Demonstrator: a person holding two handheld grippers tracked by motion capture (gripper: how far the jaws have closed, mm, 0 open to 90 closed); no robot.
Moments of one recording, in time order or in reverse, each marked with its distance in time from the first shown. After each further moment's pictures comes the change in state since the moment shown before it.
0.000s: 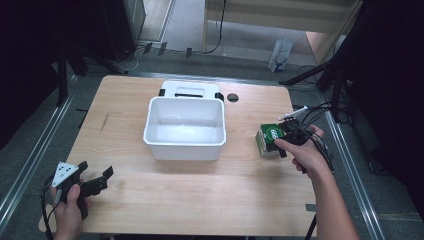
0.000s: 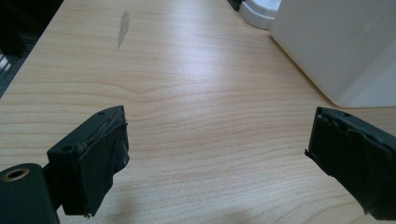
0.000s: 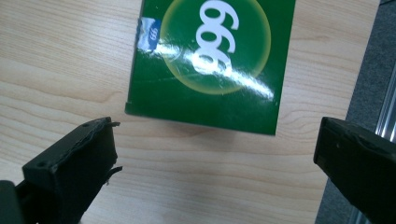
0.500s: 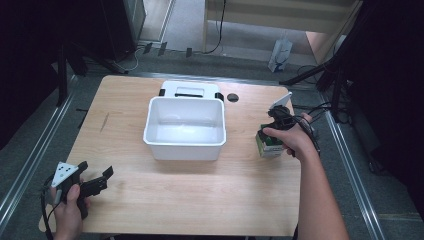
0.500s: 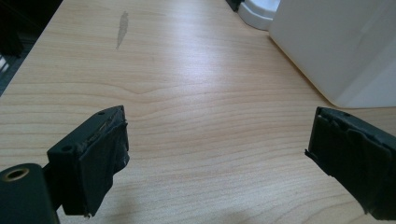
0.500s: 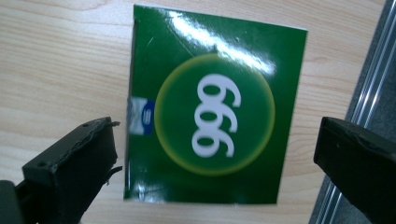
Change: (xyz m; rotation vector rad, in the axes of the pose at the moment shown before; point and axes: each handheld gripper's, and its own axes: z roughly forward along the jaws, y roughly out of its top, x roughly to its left) left arm 0.001 0.000 0.000 -0.002 -0.005 0.001; right arm 0.010 0.051 0.022 0.142 -0.080 0.042
